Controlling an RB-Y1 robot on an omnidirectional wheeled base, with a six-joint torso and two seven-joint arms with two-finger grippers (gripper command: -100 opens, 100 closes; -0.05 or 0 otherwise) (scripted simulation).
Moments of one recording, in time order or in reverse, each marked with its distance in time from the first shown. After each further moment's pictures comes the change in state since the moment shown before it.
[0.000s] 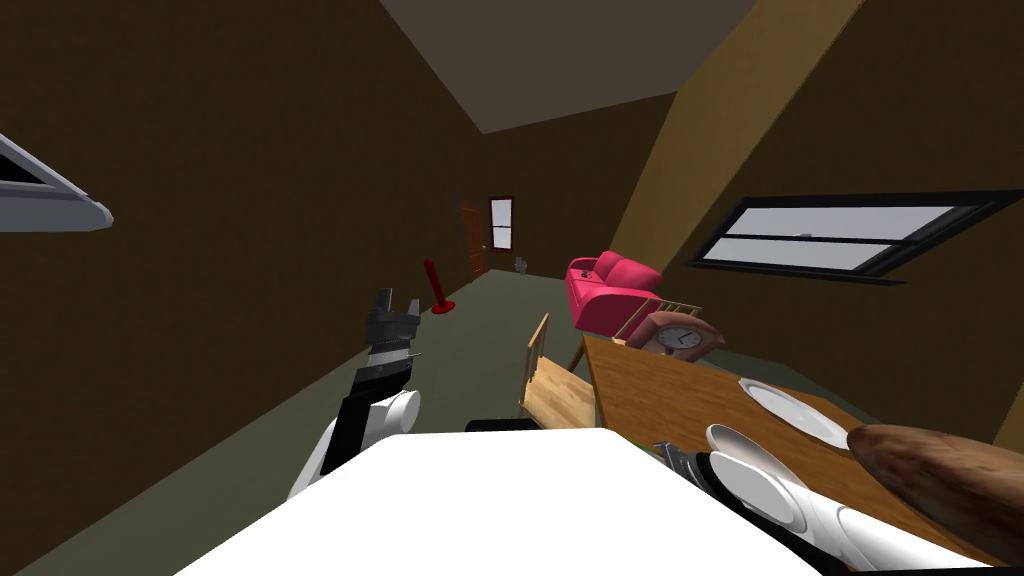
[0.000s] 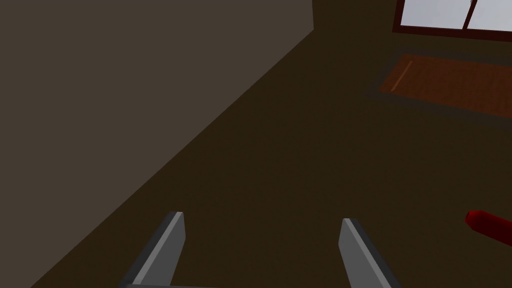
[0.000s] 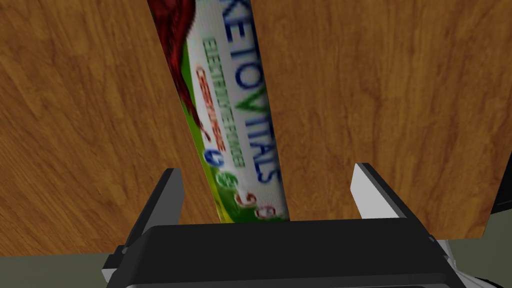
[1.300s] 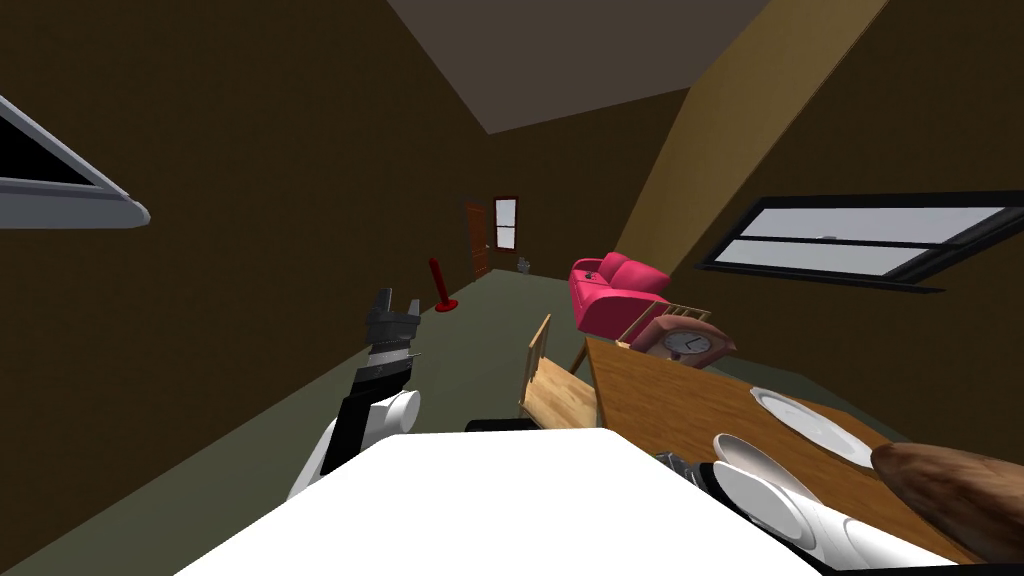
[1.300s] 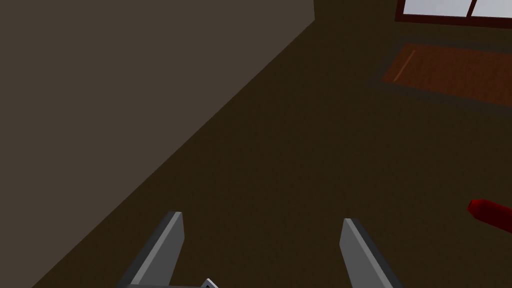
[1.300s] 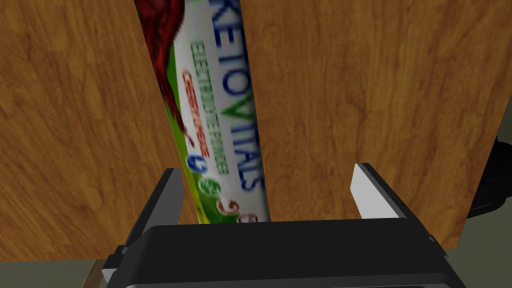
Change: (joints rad) left arm 0.000 0.000 0.000 0.000 0.000 0.000 0.000; right arm 0.014 0.012 0.021 0.002 0.022 -0.006 0.014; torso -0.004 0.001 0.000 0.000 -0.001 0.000
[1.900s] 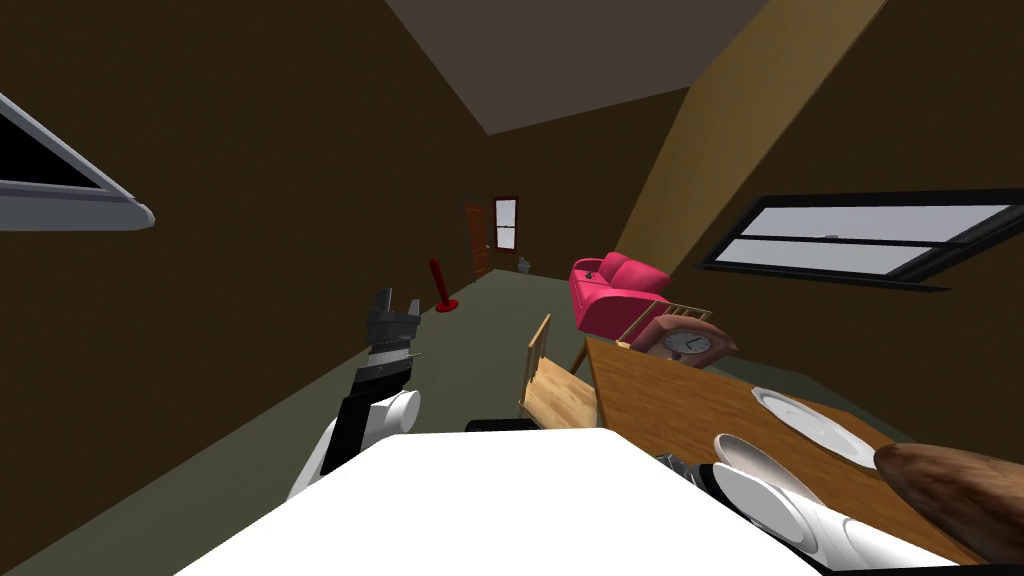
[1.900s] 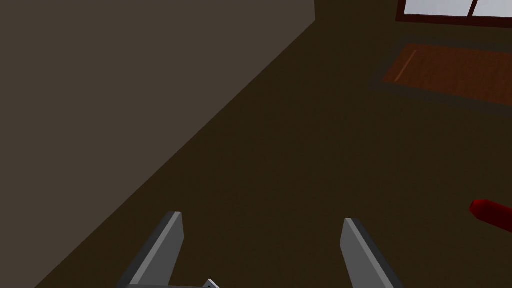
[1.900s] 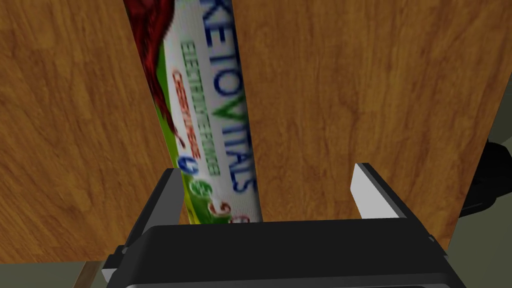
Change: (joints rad) left arm 0.000 0.000 0.000 0.000 0.000 0.000 0.000; right arm -0.003 -0.005 0.014 -0.013 0.020 -0.004 -0.017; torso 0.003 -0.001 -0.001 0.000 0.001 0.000
